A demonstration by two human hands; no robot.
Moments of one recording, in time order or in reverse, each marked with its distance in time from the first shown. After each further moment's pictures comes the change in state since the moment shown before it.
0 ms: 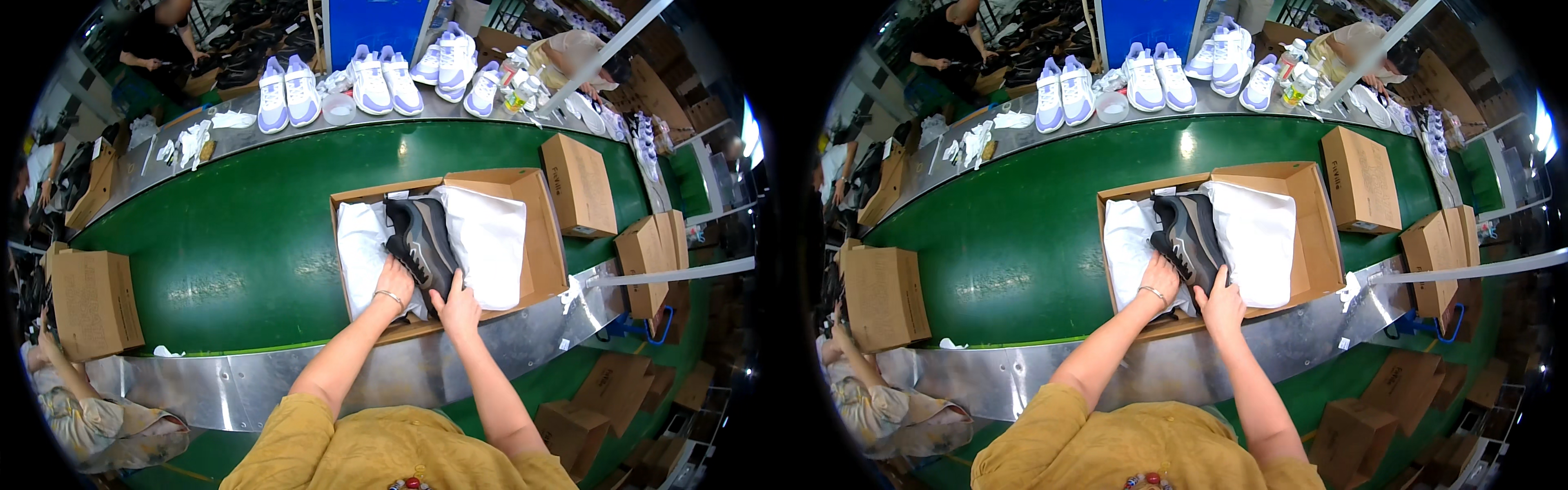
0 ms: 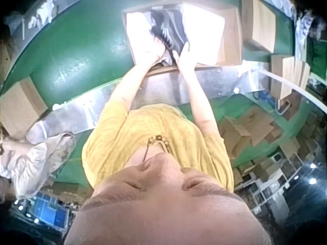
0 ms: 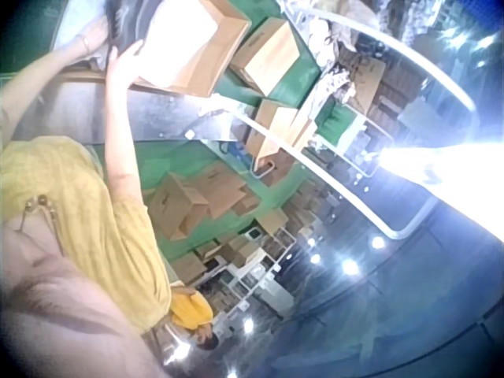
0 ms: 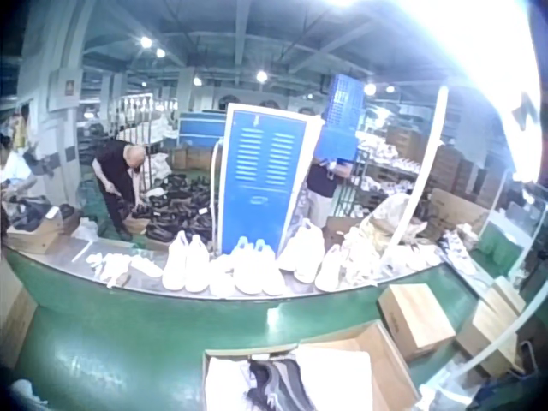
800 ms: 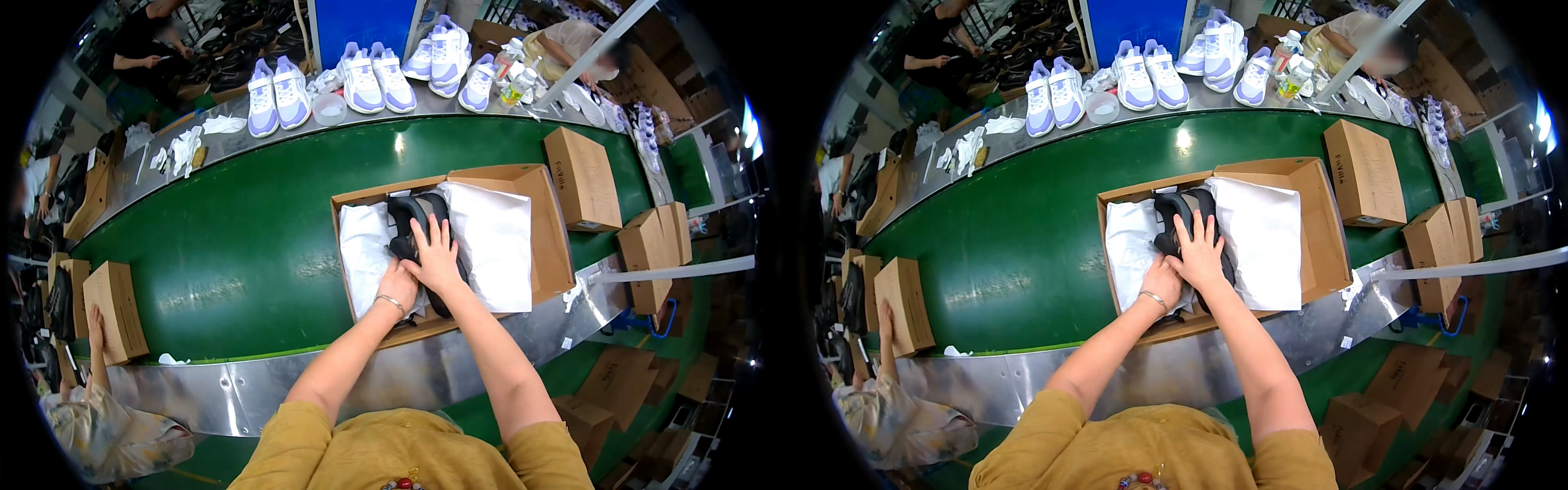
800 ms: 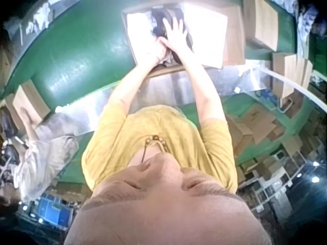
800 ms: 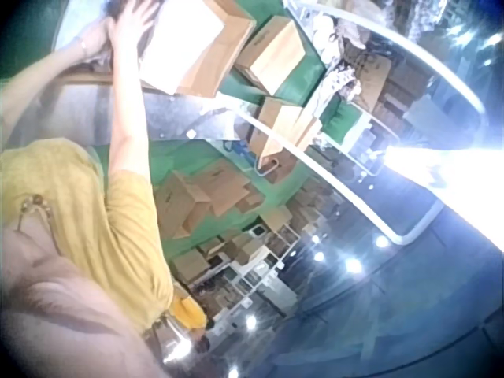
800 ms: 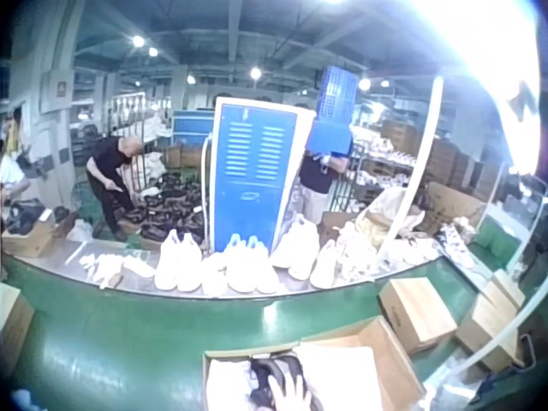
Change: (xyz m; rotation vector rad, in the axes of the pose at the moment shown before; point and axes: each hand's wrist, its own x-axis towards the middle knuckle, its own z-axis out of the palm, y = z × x) left_hand 0.013 0.008 -0.009 -0.008 -0.045 0.115; right_hand 0.085 -0.032 0.004 0.114 -0.088 -0.395
